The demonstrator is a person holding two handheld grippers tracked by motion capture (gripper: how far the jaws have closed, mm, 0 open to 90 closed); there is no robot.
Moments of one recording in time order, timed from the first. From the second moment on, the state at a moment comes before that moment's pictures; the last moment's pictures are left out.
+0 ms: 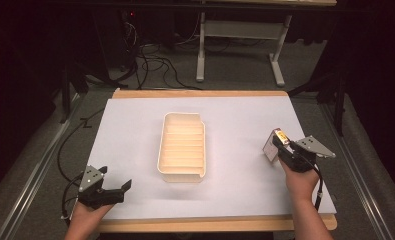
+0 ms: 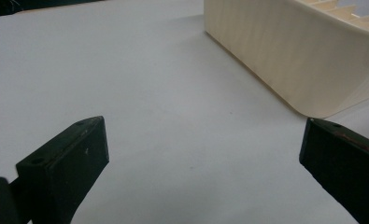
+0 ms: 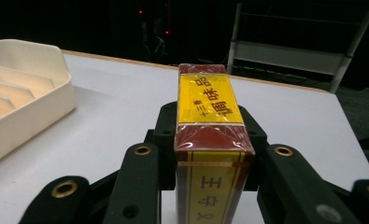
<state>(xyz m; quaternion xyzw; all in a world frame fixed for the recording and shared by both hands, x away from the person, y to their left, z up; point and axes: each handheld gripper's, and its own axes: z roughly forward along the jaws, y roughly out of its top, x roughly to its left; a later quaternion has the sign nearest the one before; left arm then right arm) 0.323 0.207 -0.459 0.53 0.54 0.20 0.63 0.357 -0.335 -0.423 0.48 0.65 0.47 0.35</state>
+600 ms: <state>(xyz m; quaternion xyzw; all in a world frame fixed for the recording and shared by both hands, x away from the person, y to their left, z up) 0.324 0.208 -0.455 0.53 0.53 0.20 0.64 0.348 -0.304 -0.416 0.41 0.70 0.50 0.31</state>
